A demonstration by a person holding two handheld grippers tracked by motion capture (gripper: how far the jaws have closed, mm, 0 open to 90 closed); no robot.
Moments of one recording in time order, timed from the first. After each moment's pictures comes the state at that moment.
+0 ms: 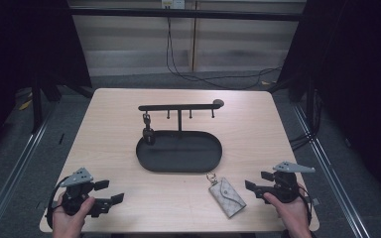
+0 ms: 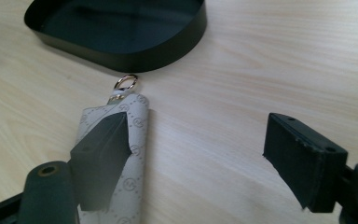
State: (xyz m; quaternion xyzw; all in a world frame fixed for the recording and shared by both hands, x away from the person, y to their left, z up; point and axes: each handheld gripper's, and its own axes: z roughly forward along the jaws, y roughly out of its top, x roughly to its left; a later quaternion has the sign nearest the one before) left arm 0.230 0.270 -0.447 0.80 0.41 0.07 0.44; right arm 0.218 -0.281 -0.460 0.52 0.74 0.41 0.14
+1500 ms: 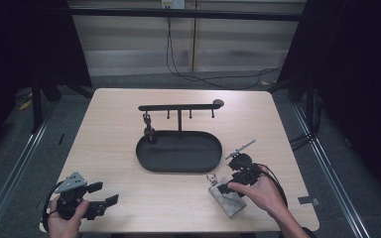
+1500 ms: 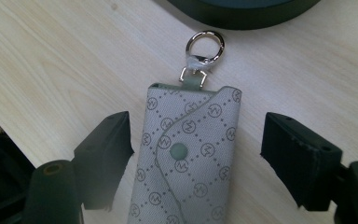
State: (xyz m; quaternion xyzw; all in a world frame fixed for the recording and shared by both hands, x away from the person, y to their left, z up) left arm 0.225 0.278 -0.458 0.79 0.42 0.08 0.43; right arm 0.273 -0.189 -0.436 0.46 0.86 0.21 -0.01
